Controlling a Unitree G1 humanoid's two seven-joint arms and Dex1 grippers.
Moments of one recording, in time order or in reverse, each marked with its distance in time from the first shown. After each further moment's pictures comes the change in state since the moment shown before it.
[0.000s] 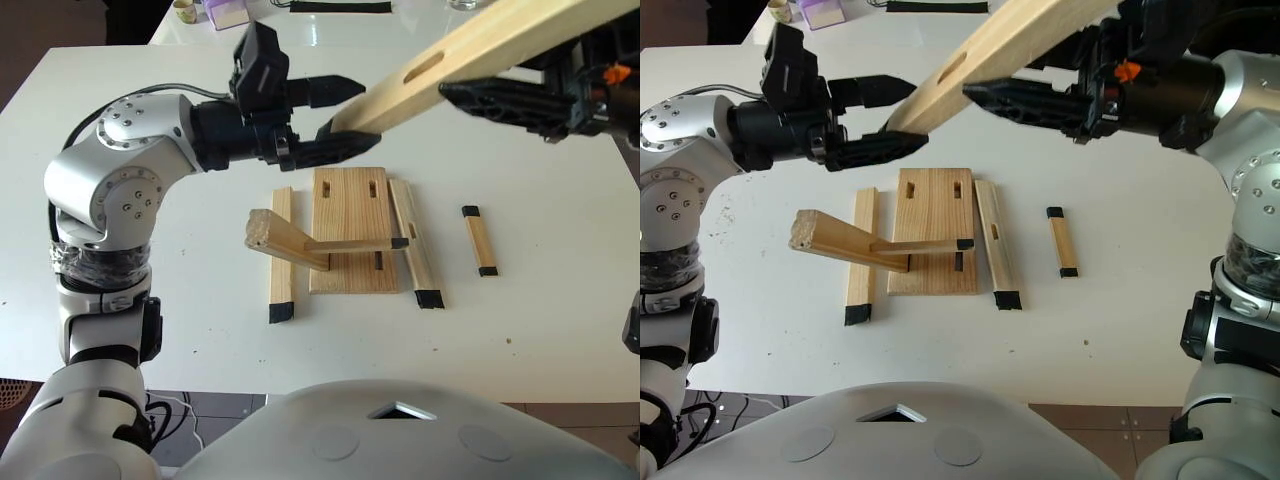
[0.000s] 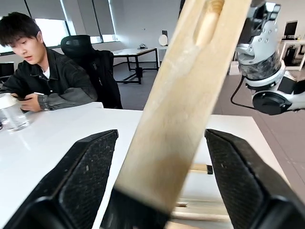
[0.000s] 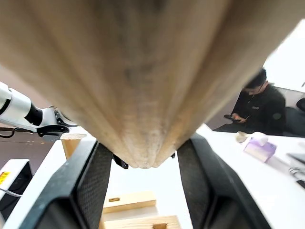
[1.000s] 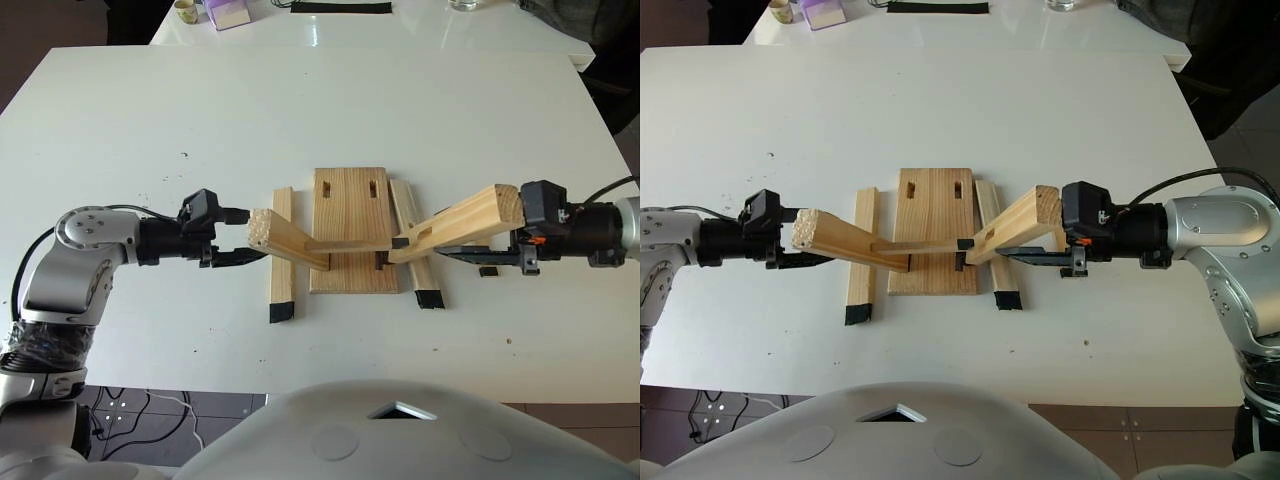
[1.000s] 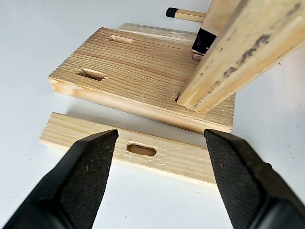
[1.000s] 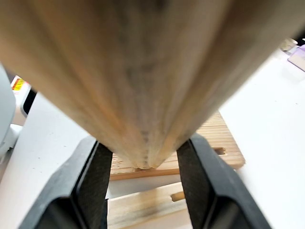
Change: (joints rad) left arm 0.558 0.258 -0.020 0.193 0.386 -0.440 -0.365; right arm 0.603 -0.161 0.042 -0.245 -0.374 -0.259 0.211
